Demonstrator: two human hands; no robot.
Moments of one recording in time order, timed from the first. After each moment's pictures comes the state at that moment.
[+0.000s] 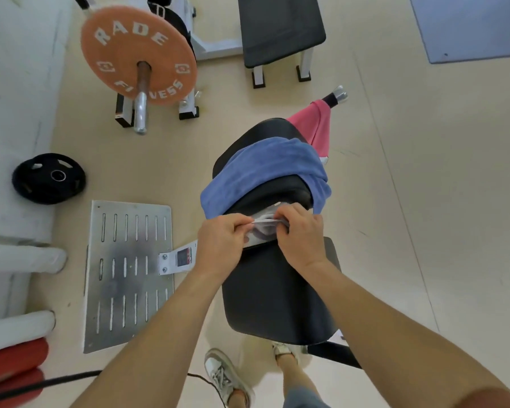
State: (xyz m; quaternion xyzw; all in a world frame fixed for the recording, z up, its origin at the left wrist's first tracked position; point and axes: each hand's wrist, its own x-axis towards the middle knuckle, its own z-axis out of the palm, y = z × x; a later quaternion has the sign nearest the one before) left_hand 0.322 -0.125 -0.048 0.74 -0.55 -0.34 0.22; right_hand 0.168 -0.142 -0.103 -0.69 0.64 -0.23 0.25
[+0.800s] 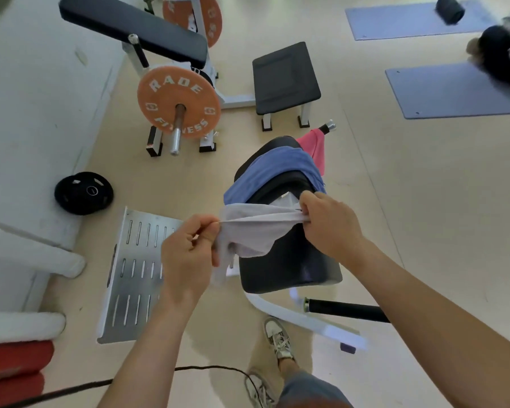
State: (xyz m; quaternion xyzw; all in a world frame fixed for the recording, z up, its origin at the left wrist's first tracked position) left_hand 0.361 0.054 0.099 0.70 -0.46 -0.29 0.47; right_hand 0.142 -0.039 0.059 -0.81 0.57 -0.12 0.06
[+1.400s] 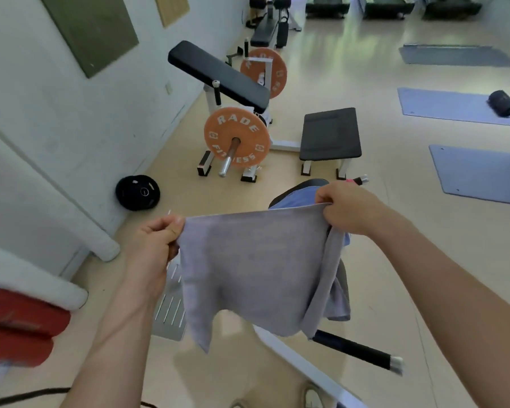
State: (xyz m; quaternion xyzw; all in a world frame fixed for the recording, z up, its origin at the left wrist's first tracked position) left_hand 0.418 0.127 0.163 0.65 -0.20 -0.36 0.64; right_hand 0.161 -0.042 0.202 -0.84 0.49 -0.02 0.23
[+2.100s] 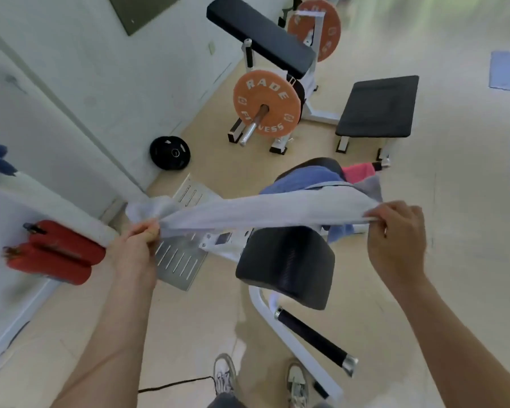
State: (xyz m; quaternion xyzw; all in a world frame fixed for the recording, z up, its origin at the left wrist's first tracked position) left_hand 0.342 0.117 0.090 0.68 0.03 -0.20 0.71; right_hand 0.009 -0.086 0.082 -0.78 0.48 -0.37 0.16
